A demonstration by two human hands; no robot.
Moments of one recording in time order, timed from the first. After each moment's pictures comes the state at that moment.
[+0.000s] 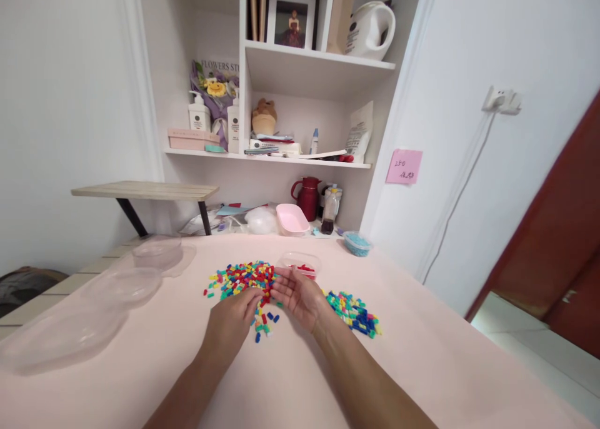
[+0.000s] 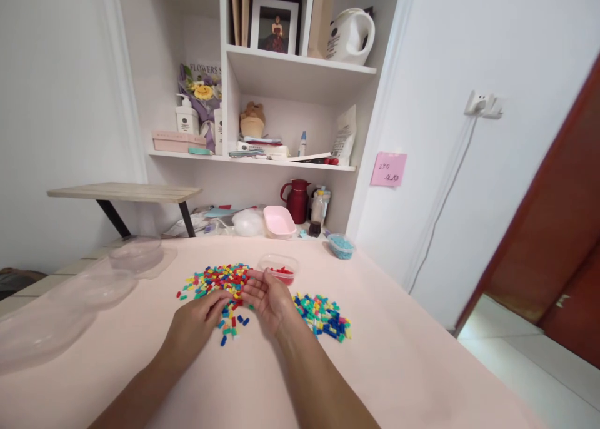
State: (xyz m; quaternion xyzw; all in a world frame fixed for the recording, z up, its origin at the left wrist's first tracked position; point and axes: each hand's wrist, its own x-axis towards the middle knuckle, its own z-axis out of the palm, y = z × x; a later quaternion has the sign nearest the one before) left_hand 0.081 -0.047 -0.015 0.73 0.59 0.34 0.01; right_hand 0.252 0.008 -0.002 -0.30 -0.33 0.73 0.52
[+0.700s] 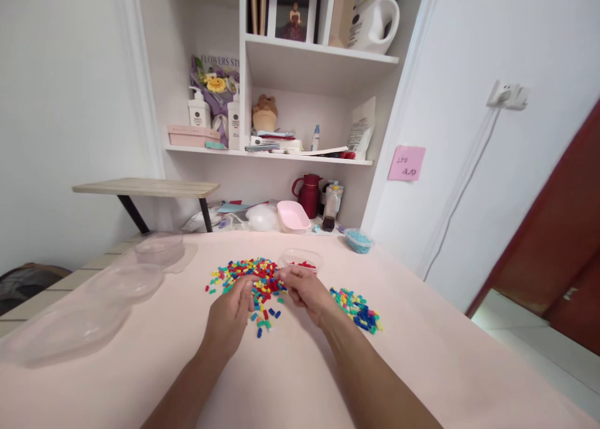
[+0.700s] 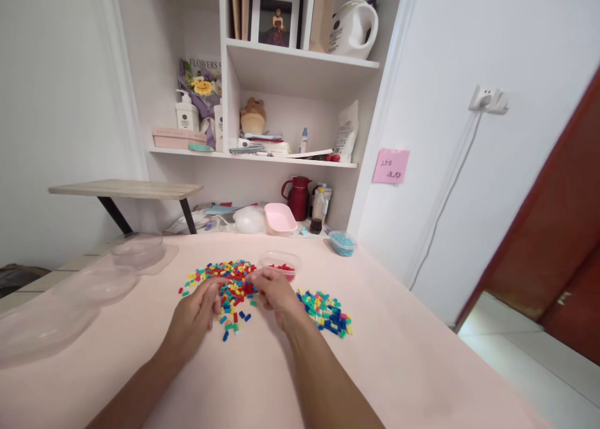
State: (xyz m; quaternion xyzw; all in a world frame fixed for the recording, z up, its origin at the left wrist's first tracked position) left_hand 0.080 -0.055 -0.013 0.65 0.56 0.48 0.19; right_hand 0.263 0.006 -0.003 -0.39 -0.56 0.56 0.47
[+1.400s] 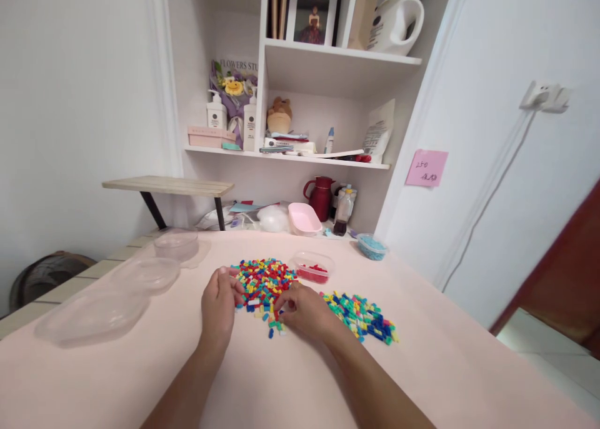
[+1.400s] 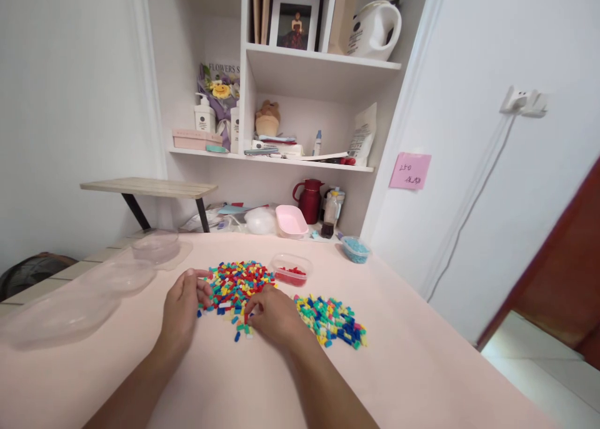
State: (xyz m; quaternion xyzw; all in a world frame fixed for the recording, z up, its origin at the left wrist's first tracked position) left_hand 0.063 -0.047 -0.002 0.42 0.55 0.68 0.25; right_hand 0.253 -0.008 -0.011 -0.46 -0.84 0.20 0.23
